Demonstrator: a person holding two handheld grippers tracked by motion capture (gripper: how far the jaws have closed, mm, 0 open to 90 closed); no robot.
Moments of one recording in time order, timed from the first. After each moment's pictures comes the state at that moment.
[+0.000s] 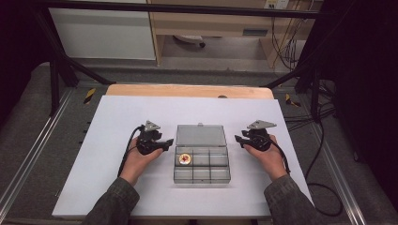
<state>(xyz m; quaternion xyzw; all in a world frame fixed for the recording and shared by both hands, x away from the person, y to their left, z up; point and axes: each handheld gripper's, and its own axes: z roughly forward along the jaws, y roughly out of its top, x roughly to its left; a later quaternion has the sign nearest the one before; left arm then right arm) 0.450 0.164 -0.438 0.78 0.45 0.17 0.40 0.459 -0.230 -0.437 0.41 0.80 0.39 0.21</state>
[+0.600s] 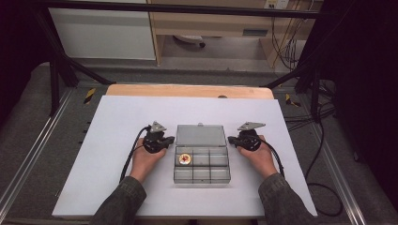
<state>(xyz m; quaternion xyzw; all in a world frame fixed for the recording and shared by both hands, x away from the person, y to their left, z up) 0.459 0.149 -0.455 0.80 0.41 0.14 0.41 0.471 -0.208 -0.459 0.40 0.81 0.40 0.15</state>
